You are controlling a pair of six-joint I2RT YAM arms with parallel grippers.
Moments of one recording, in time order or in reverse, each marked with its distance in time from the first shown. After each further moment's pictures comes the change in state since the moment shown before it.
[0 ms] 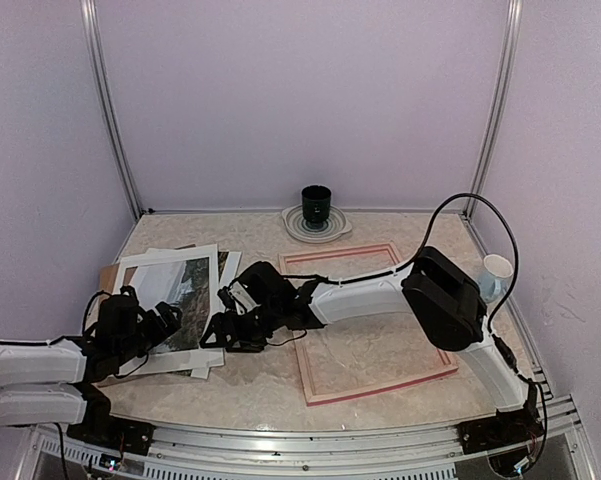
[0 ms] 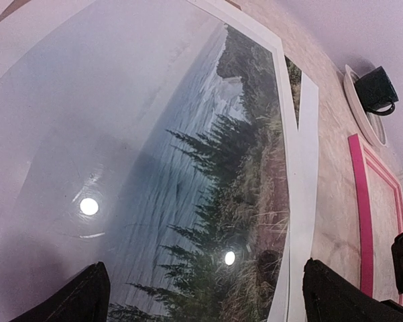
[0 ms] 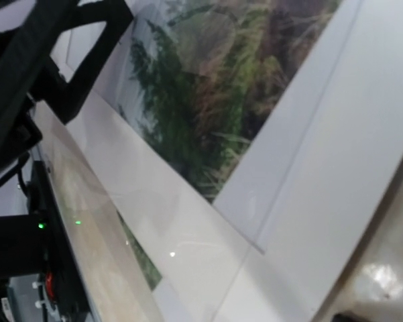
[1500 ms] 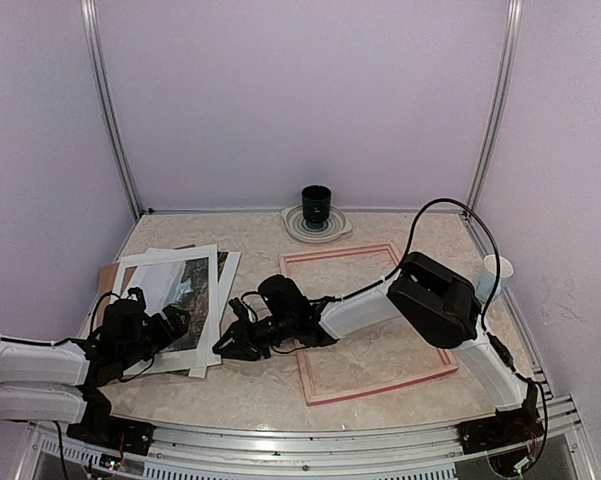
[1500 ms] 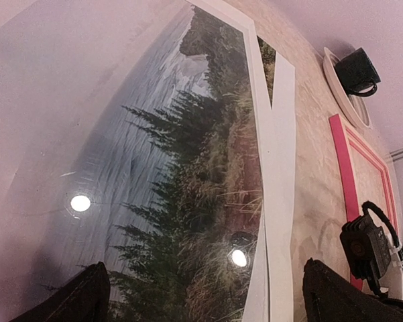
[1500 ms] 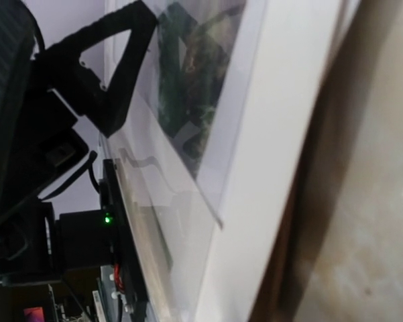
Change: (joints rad) left arm -0.085 0.033 -0.024 0.088 -0.003 -0.030; right arm -0.041 0.046 -0.191 0.452 -0.173 0.295
